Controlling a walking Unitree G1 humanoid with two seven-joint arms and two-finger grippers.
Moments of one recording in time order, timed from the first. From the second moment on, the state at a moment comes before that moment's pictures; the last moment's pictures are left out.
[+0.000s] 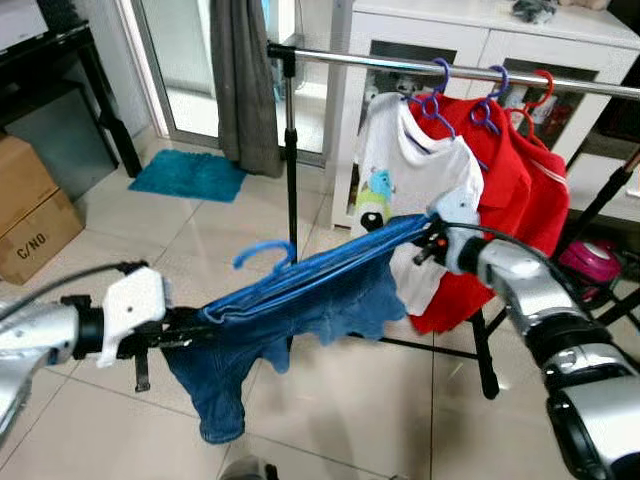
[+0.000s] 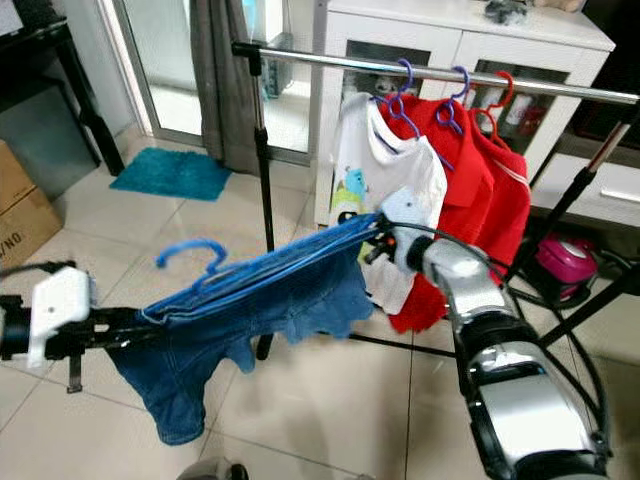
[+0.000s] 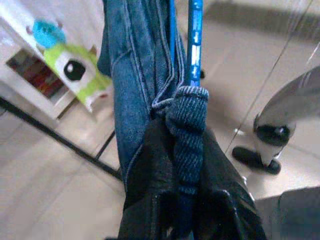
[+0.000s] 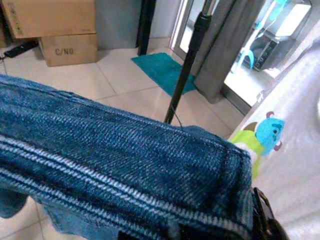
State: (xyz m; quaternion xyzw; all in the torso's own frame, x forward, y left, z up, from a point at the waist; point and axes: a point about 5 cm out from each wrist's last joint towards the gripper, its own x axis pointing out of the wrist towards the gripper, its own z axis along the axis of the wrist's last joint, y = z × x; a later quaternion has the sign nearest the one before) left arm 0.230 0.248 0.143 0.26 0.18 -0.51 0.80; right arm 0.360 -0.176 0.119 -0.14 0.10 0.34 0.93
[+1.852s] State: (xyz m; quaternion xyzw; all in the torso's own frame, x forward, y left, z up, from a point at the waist) left arm 0.282 0.299 0.116 0.40 0.25 -0.29 0.83; right arm 0.334 -0.091 0.147 -0.23 0.02 0.40 0.89
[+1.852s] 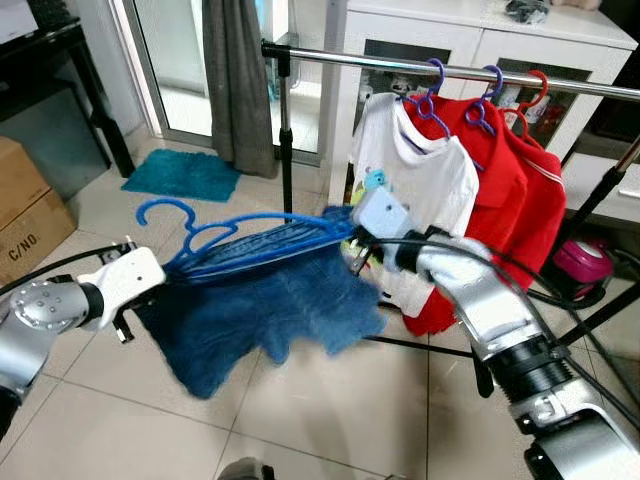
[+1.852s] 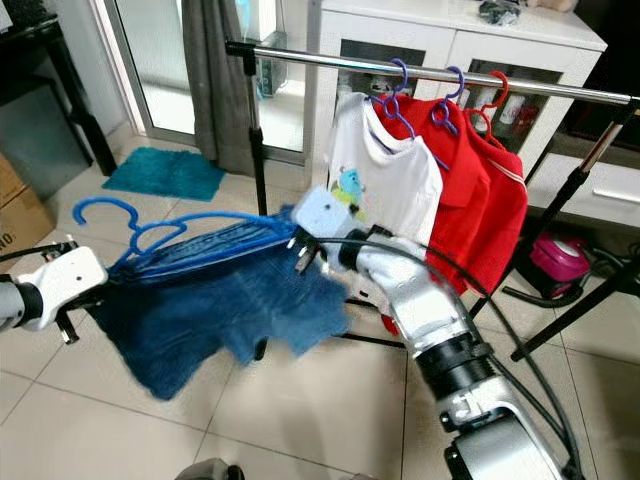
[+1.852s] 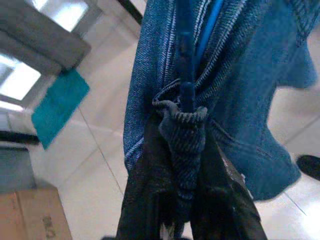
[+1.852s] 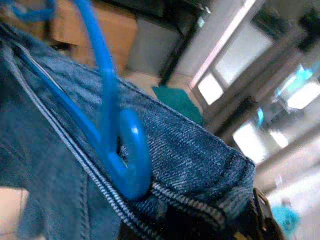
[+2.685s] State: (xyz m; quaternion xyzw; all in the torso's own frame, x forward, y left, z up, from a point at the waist) left arm 0.266 0.267 0.090 0.49 0.25 -0.33 0.77; right arm 0.359 -0.111 0.129 -0.10 0.10 0.33 0.93
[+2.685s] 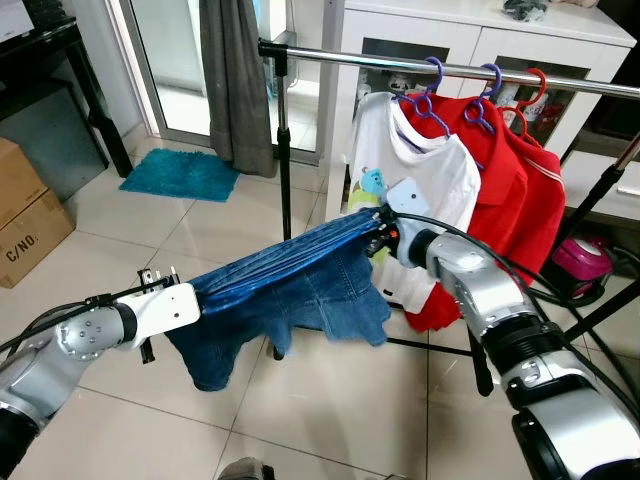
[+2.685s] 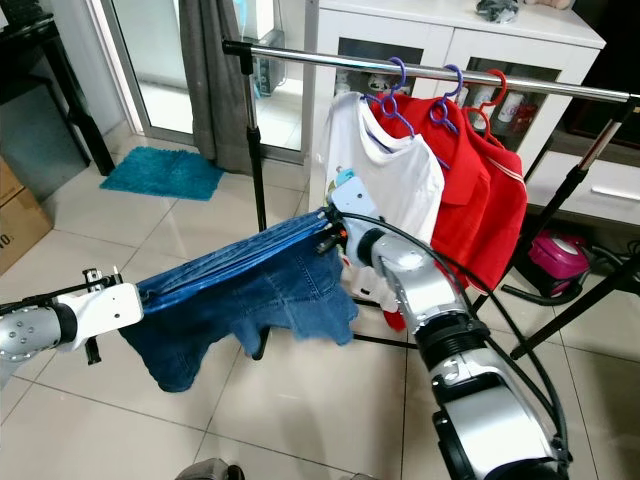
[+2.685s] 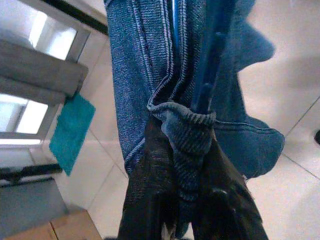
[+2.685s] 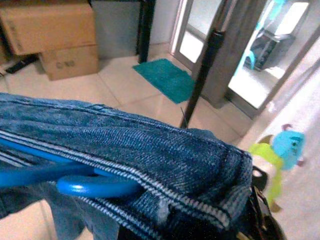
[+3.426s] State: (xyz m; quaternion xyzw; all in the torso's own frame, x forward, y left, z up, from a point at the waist) left arm 0.286 0.293 0.107 0.40 0.27 -0.26 0.84; right arm 0.347 -0.107 0.131 -0.14 0.09 0.36 0.92
